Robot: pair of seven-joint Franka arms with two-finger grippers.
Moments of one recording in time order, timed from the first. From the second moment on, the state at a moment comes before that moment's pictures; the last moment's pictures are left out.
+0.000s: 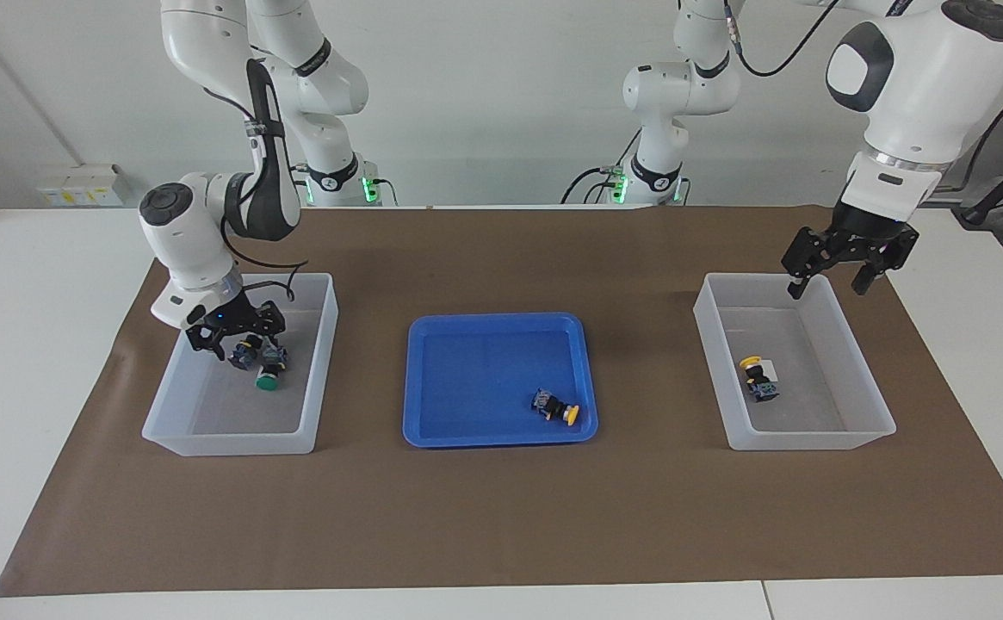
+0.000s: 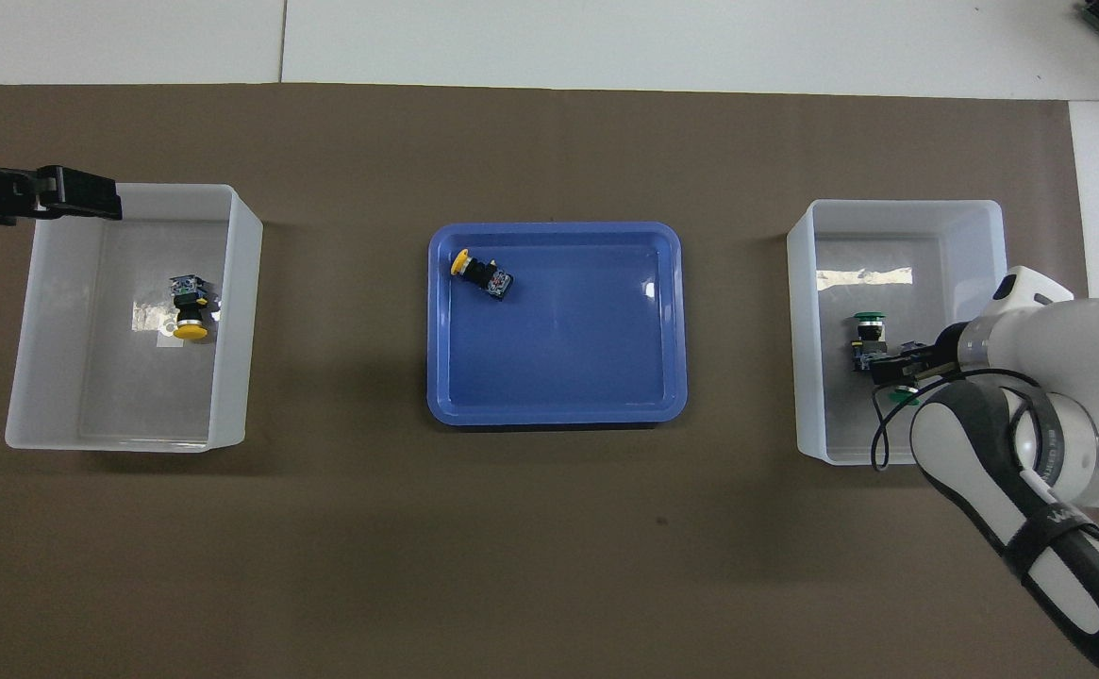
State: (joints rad) left arm -0.10 0.08 0.02 -1.59 0.00 1.87 -0.05; right arm -0.17 0.09 0.06 -2.27 0.02 2.46 -0.38
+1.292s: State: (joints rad) left arm -0.50 0.32 0.01 -1.75 -0.08 2.31 -1.10; right arm -0.12 -0.09 0.05 -1.71 0.05 1.69 0.03
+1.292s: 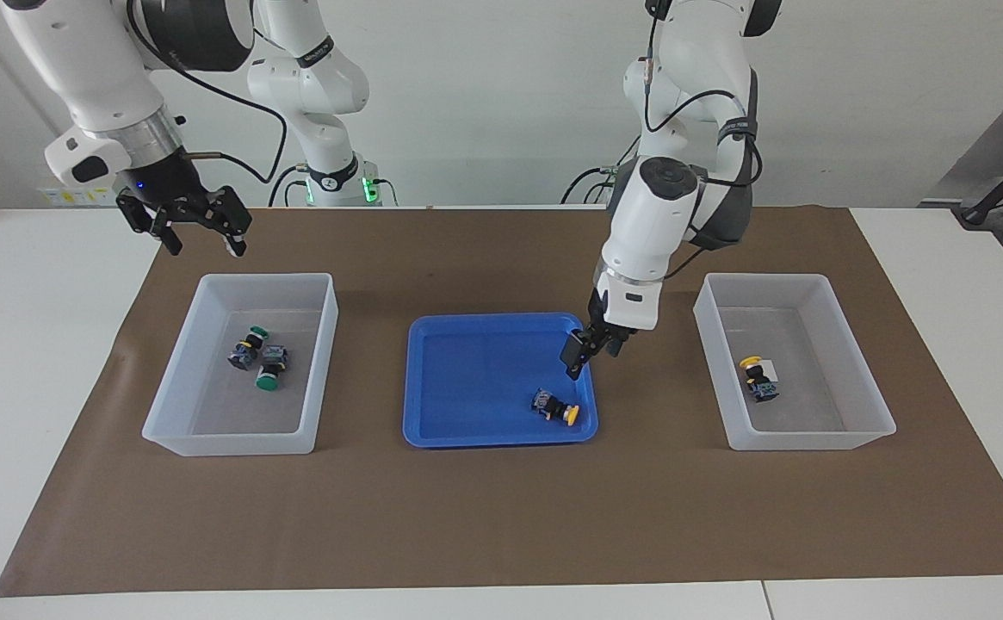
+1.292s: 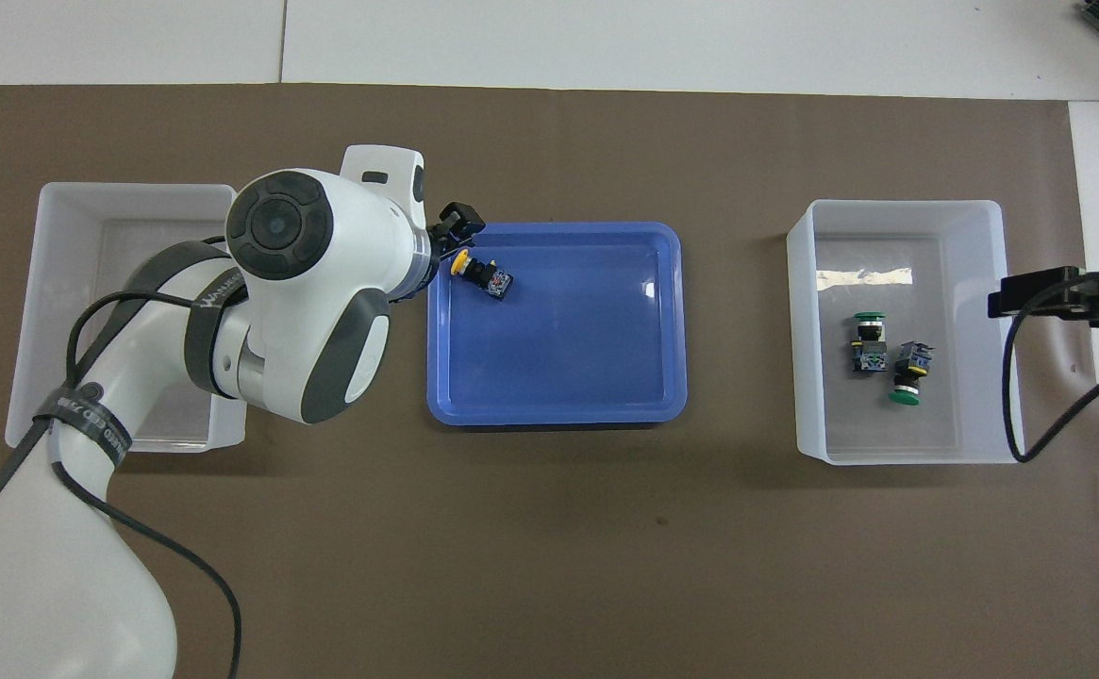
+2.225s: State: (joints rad) left arm -0.57 0.45 0.01 -1.75 -0.08 2.40 -1.33; right arm -0.14 -0.10 0.05 -1.61 0.05 1.51 0.07
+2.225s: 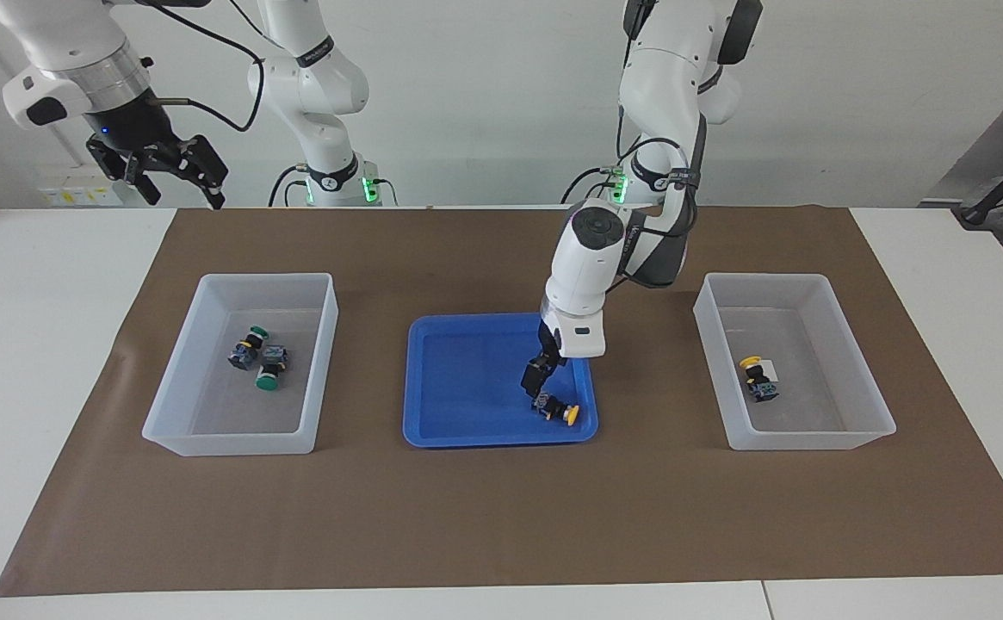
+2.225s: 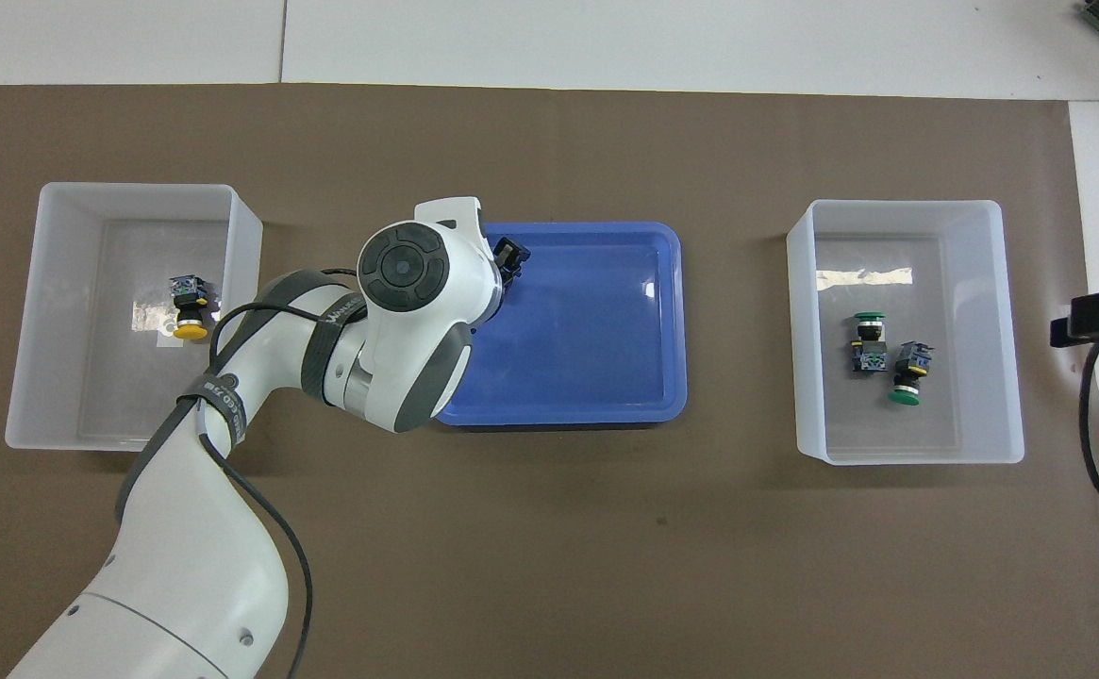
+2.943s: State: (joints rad) left arm -0.57 0.49 0.02 -1.75 -0.08 2.49 -1.34; right arm -0.13 -0.10 0.06 -1.61 0.05 1.50 0.07
